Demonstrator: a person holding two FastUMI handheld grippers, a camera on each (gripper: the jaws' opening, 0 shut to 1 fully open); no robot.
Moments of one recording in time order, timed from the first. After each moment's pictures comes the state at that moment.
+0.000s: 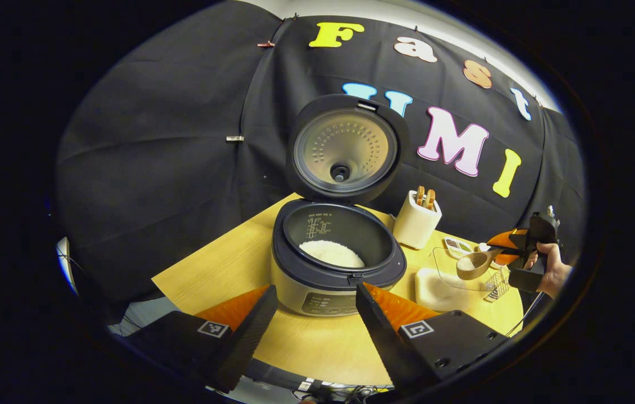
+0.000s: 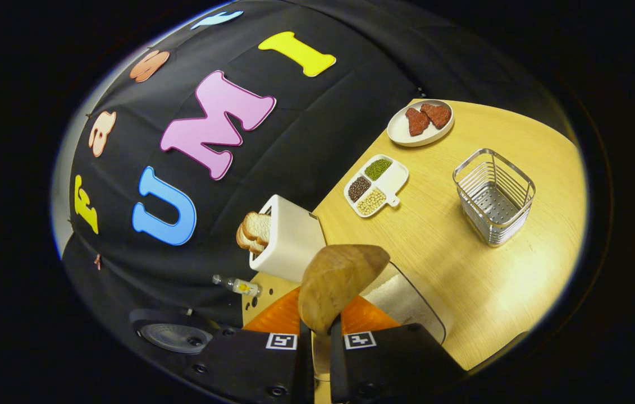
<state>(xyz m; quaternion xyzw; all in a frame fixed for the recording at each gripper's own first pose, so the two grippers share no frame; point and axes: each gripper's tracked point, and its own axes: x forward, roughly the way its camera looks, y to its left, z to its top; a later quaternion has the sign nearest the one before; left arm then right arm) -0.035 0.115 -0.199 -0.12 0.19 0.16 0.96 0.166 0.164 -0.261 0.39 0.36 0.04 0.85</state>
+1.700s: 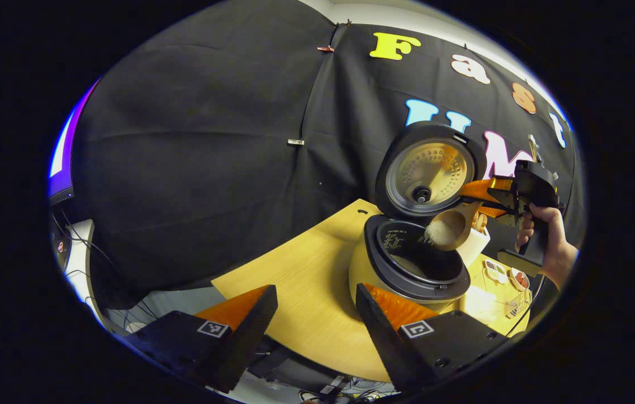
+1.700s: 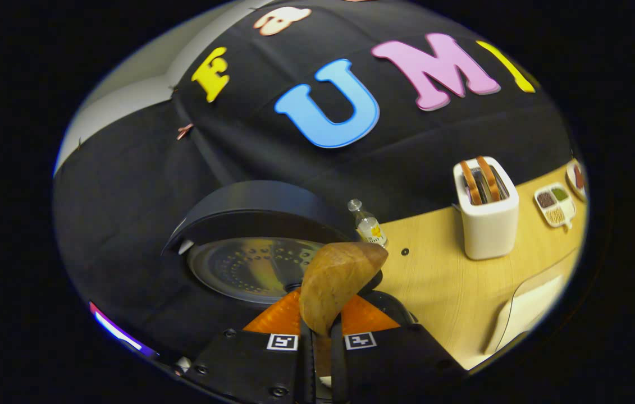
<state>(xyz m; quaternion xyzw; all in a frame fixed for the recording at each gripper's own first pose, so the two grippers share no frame) -0.100 0.237 -0.200 -0.15 0.17 0.27 0.93 0.064 0.519 -0.169 0.16 0.29 0.39 0.86</state>
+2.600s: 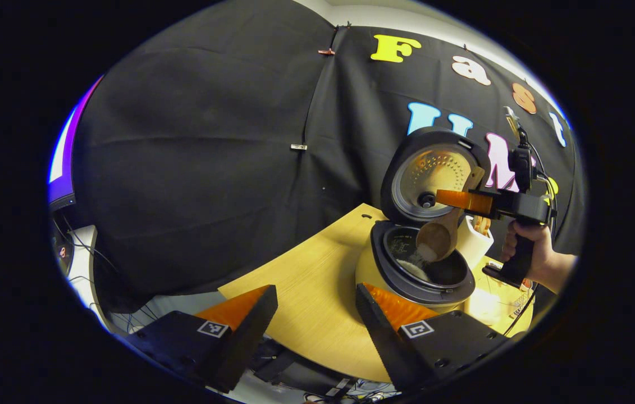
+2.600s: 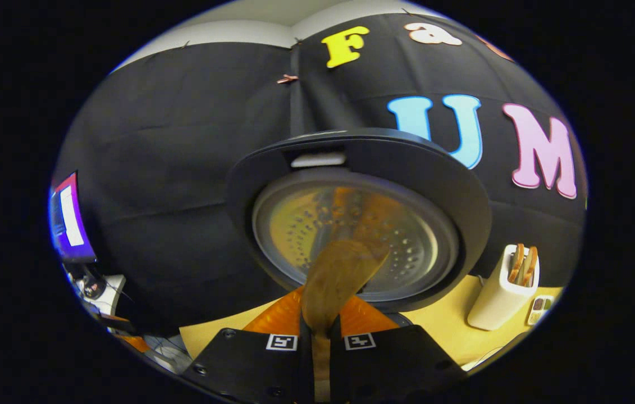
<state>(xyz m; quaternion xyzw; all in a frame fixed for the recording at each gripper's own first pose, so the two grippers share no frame) -0.102 0.245 -0.192 -0.14 0.17 0.28 0.94 0.000 0.581 -0.187 -0.04 0.18 0.54 0.82</state>
